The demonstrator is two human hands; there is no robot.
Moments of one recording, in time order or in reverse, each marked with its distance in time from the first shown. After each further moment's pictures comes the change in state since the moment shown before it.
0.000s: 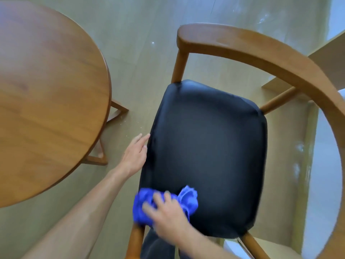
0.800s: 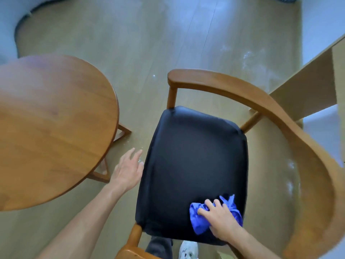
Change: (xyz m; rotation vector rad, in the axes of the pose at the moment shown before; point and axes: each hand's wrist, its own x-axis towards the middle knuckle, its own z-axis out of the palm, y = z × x) left_hand -0.071 0.048 -0.037 0.333 0.086 -0.014; right_hand -0.095 0.129 -0.058 -0.197 -0.212 0.061
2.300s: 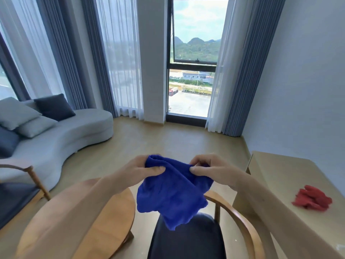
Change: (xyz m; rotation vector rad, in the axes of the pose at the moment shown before) left_hand -0.392 0.180 -0.364 -0.594 0.005 0.767; right_hand -0.282 -0.128 -0.553 0.773 0.538 -0.155
